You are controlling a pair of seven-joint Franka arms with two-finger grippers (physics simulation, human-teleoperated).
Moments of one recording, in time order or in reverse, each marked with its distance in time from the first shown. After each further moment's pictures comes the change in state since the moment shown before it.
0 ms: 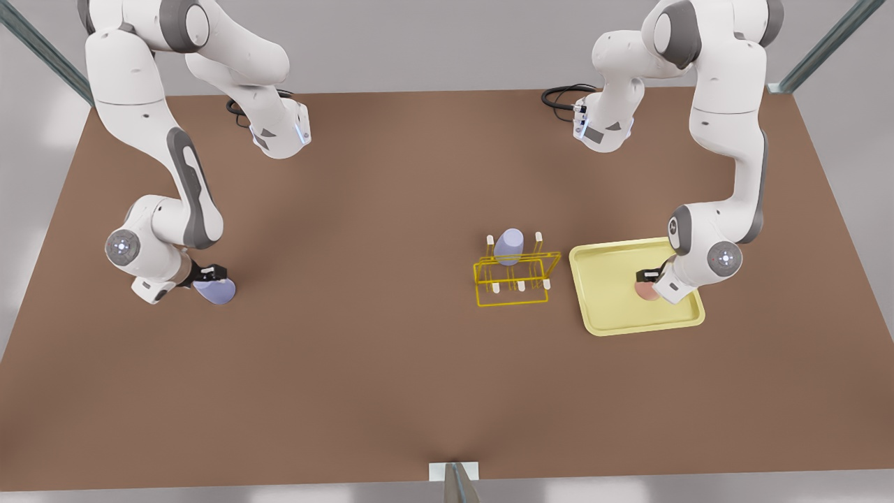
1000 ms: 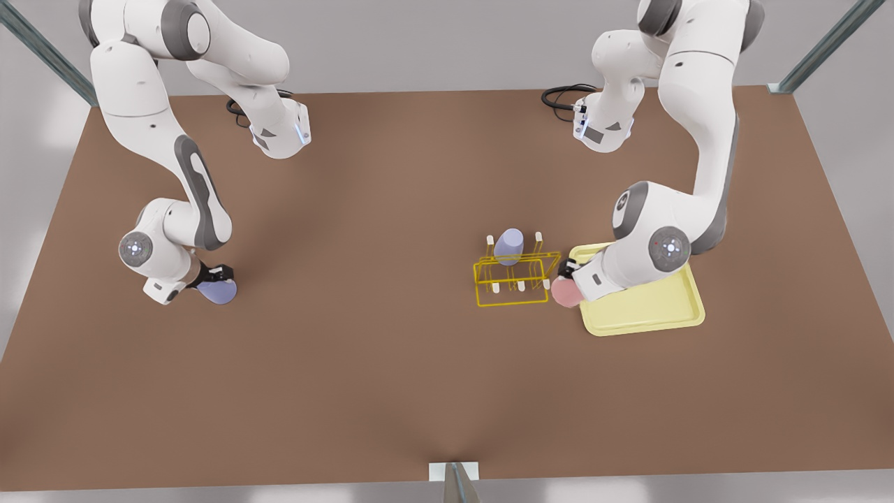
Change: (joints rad) left arm -0.030 -0.036 -0.384 0.472 -0.125 -0.452 -0.067; right arm 0.005 0.042 0.003 -0.025 0.000 0.072 -0.043
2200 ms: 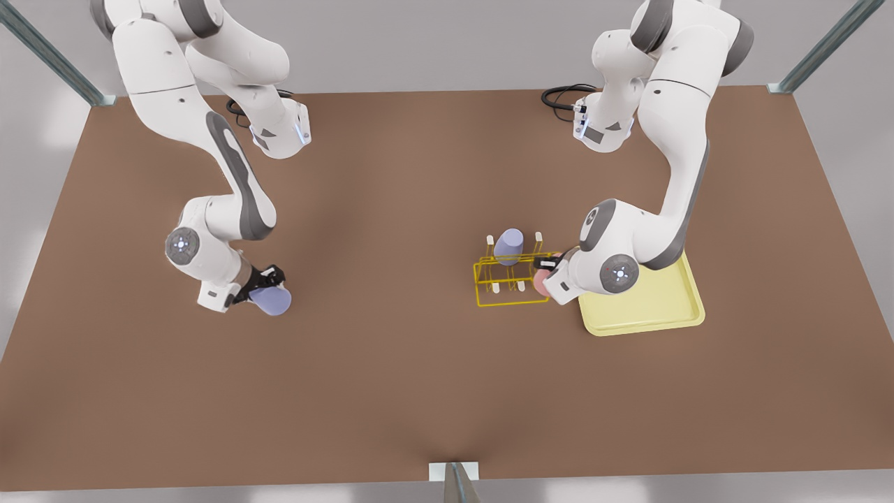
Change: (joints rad) left arm -0.012 0.095 -0.046 -0.027 0.013 -0.103 -0.262; right arm 0.009 -0.075 0.314 0.100 0.129 -0.079 -0.017
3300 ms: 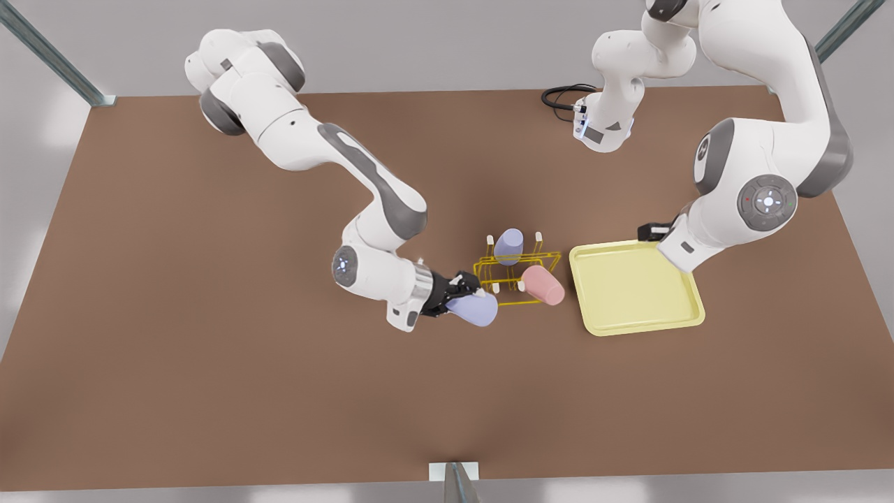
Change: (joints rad) left arm 0.037 -0.221 0.168 0.268 0.214 -0.419 0.131; right arm 0.522 0.537 0.074 0.987 0.438 -0.104 0.396
